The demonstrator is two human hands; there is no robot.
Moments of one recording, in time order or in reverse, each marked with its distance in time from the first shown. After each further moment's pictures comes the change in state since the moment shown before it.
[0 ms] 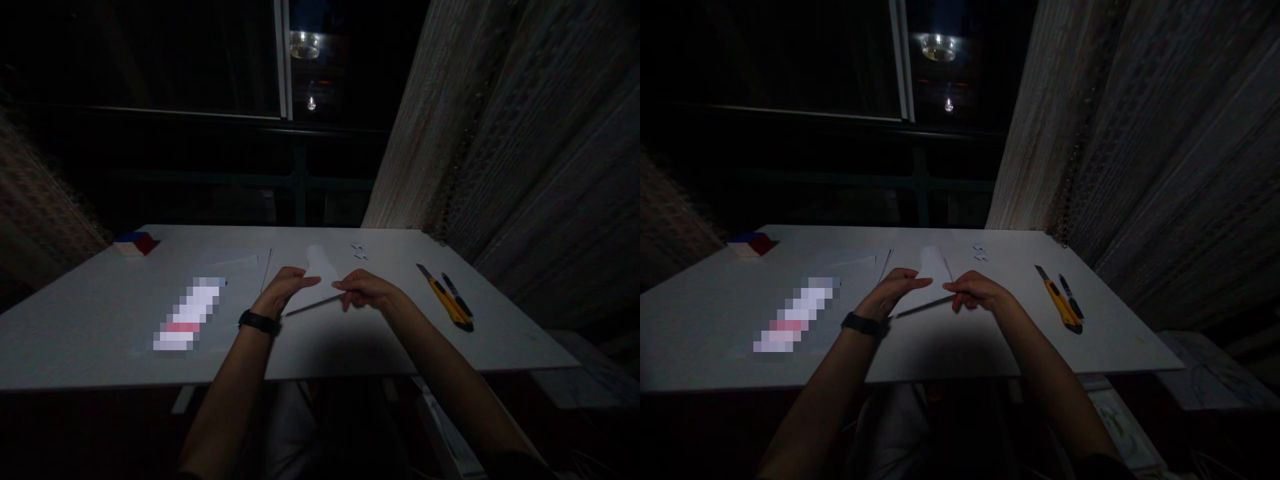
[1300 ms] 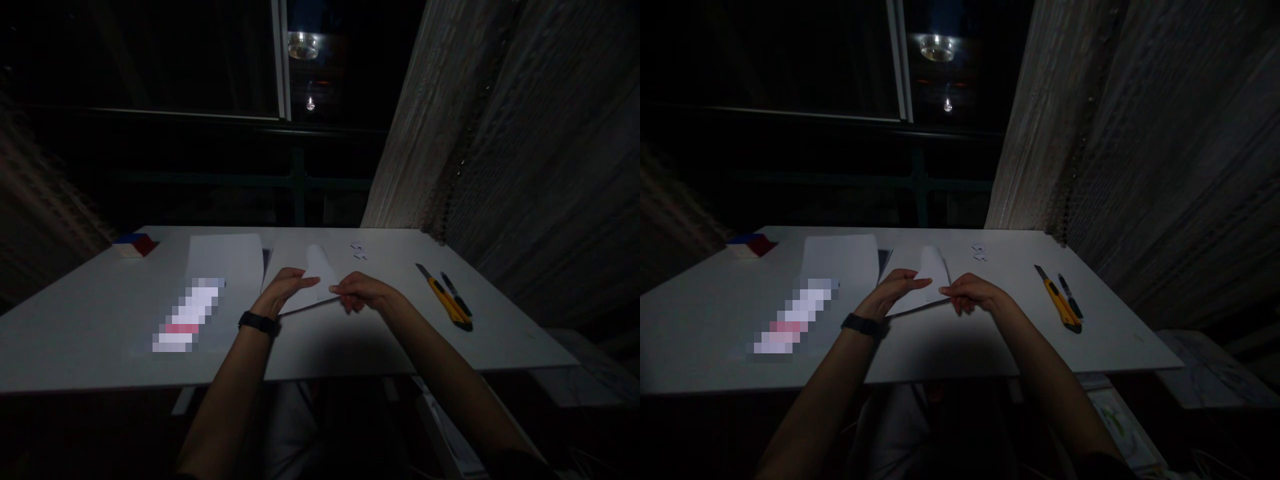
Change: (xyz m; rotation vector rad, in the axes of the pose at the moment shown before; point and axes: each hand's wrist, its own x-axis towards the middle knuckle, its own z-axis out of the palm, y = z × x) left_hand 0.003 -0.002 -0.003 -0.006 -0.048 0.001; right_hand 0.000 0.000 0.006 -0.095 -0.034 -0.015
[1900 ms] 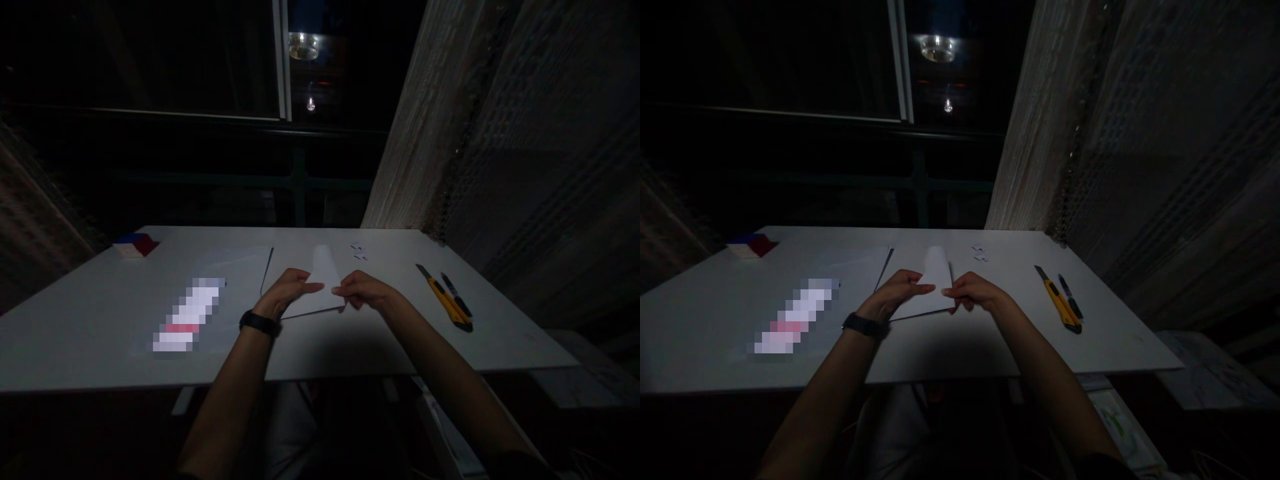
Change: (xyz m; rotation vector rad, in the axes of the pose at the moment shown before) left_hand -0.005 0.001 0.007 0.045 -0.066 0.011; right_hand 0.002 0.005 -0.002 -0.017 0.046 -0.099
